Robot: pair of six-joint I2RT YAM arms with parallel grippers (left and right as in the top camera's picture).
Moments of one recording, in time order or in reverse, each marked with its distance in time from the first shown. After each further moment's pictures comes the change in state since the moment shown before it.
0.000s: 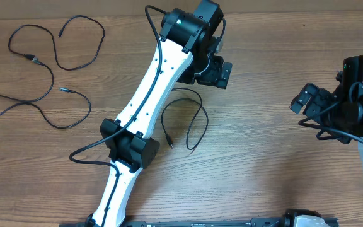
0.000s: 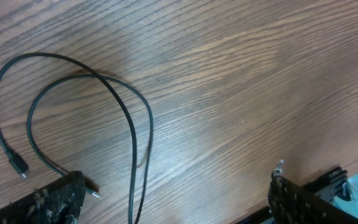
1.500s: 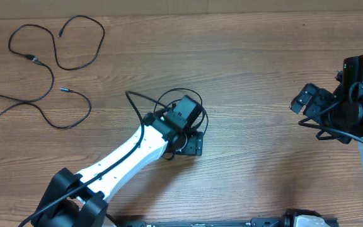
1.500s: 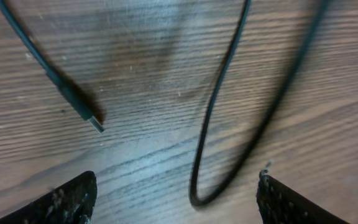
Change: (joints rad) left arm -0.135 -0.754 -1.636 0.915 -0.180 -0.315; right arm 0.000 0.000 0.000 0.000 0.000 0.000
